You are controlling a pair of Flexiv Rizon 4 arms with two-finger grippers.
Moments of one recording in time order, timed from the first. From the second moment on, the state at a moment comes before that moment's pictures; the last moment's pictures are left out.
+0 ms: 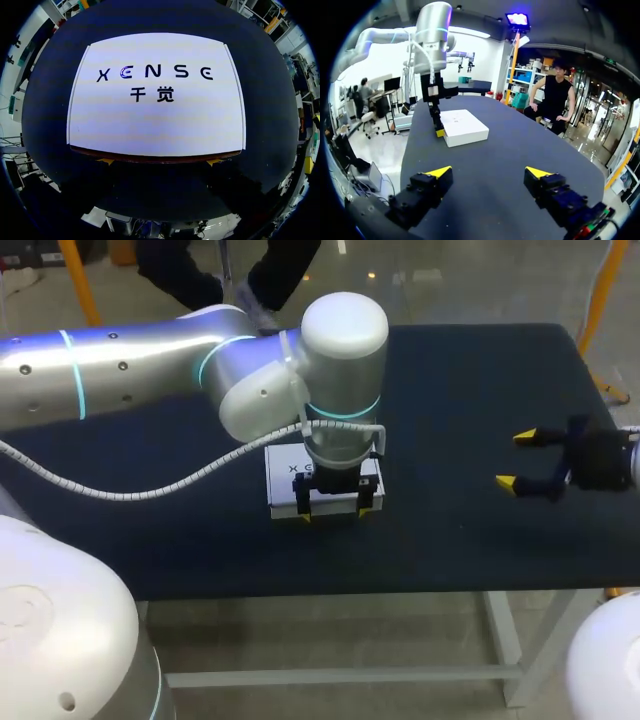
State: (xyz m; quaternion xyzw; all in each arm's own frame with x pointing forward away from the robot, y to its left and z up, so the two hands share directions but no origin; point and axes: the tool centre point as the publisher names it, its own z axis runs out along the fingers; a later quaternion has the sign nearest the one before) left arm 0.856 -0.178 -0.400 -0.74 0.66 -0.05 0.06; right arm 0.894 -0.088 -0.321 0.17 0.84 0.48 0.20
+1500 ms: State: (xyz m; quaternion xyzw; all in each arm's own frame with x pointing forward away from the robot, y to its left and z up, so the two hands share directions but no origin) left arm 1.048 -0.138 -0.394 -0.72 0.69 -0.05 0.04; right arm 0.894 -0.088 -0.322 0.17 0.83 0.49 0.20
